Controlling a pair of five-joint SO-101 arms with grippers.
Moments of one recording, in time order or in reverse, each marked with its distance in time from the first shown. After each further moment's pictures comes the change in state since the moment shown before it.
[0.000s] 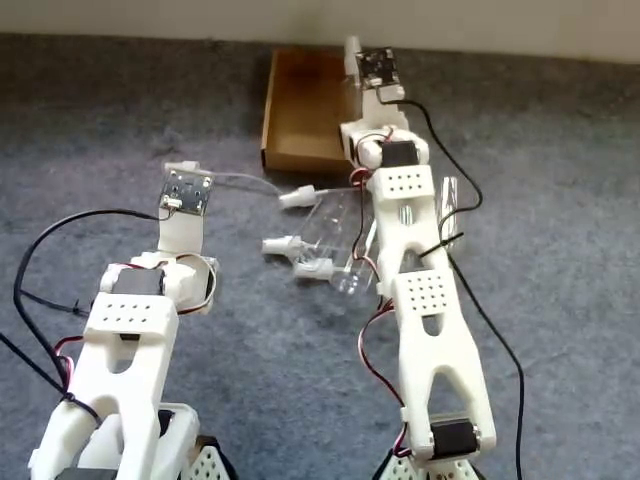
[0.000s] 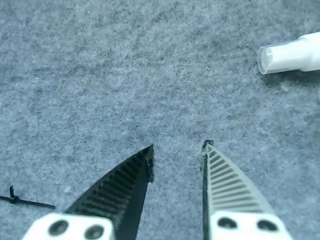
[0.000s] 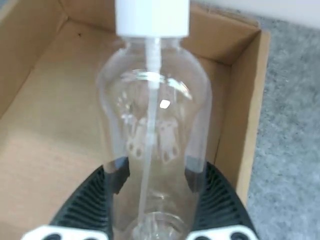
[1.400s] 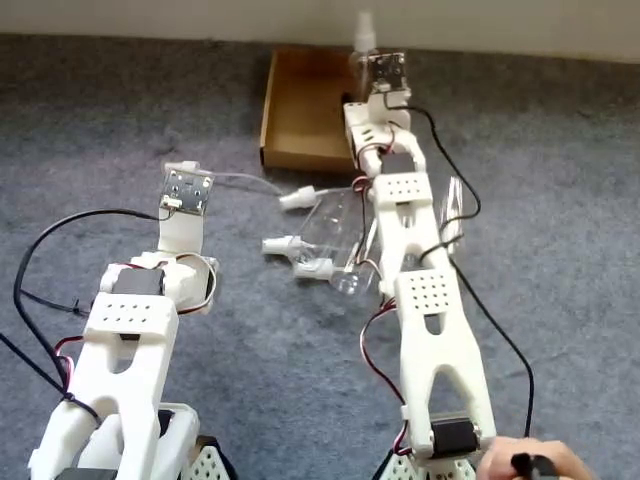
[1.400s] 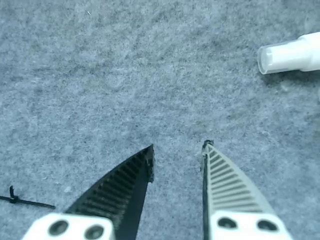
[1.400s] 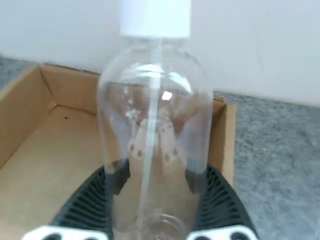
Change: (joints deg) left arm 0.0 0.0 0.0 0.0 0.0; right arm 0.8 -0.7 8.8 -29.1 -3.0
